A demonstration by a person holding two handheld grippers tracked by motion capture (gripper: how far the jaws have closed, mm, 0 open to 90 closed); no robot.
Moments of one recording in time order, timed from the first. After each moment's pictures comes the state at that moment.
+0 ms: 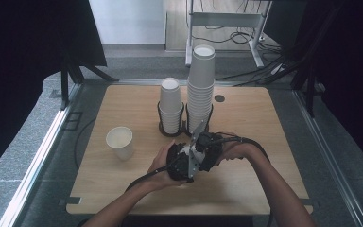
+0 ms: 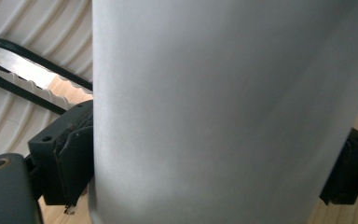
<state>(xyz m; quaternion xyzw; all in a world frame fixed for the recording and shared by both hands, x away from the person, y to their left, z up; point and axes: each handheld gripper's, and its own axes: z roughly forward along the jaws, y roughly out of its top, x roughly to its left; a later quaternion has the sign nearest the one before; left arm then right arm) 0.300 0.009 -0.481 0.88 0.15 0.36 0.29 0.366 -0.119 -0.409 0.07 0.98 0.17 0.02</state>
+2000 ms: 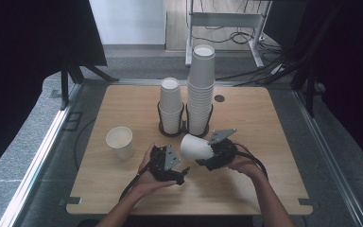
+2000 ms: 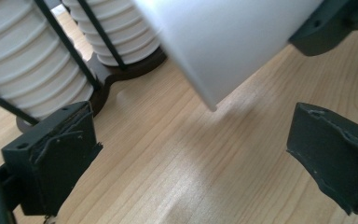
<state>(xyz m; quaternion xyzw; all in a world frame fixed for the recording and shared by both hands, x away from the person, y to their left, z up) 0.294 0.060 -0.481 0.84 0.28 0.25 0.39 0.356 -0.170 -0.448 0.20 0.90 0.39 0.09</state>
